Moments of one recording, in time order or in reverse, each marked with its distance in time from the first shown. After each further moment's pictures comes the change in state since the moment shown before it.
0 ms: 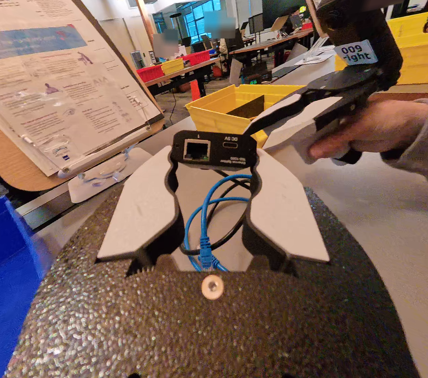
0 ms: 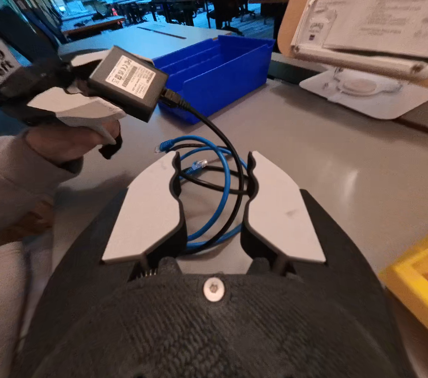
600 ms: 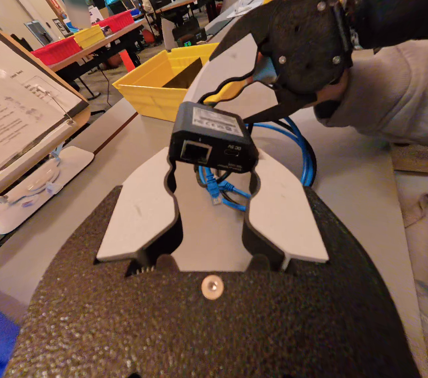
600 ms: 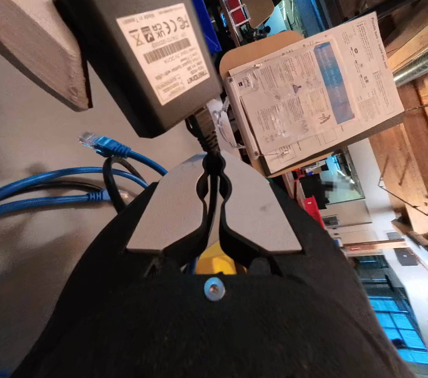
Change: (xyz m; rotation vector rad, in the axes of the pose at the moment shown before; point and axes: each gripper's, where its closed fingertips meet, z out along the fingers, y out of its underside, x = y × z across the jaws) left arm 0.056 0.027 0.005 -0.152 0.305 0.093; right arm 0.003 -0.006 0.003 -0.189 0.451 -1.078
